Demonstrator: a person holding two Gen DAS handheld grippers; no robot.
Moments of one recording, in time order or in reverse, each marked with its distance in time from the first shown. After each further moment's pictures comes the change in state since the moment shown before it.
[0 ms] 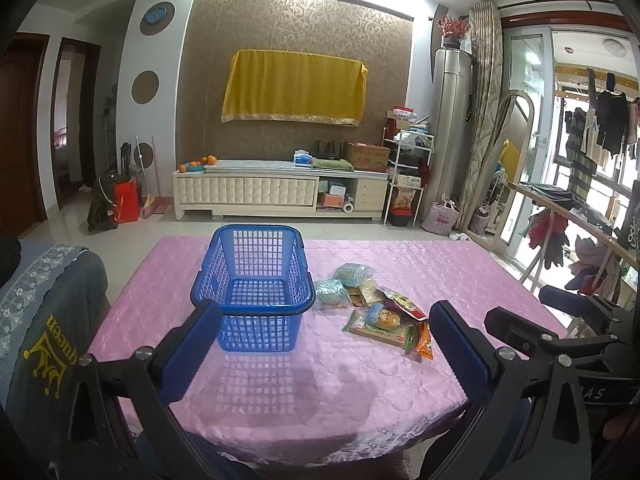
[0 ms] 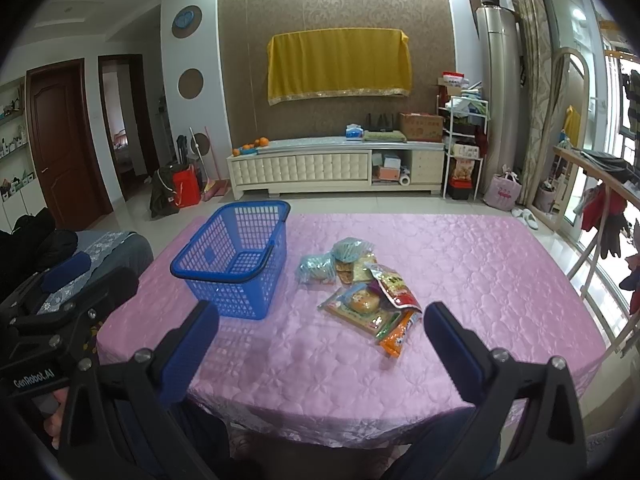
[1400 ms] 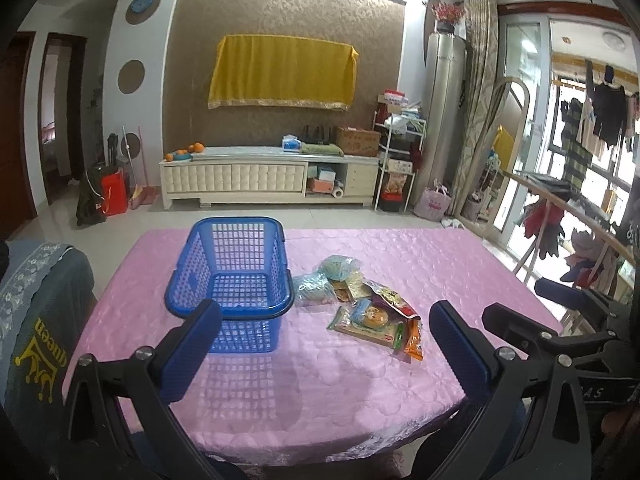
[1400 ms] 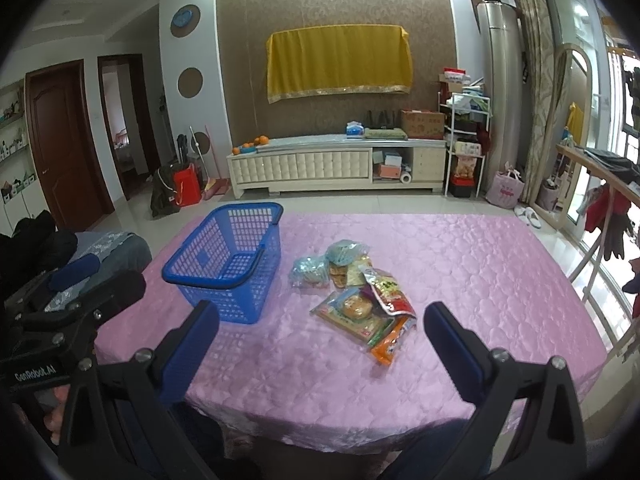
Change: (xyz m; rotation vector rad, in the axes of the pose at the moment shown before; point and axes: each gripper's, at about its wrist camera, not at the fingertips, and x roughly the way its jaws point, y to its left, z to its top) left arm 0.041 -0.020 0.016 0.024 0.070 -0.034; right arm 0.017 -0.025 0.014 -0.011 0.029 0.013
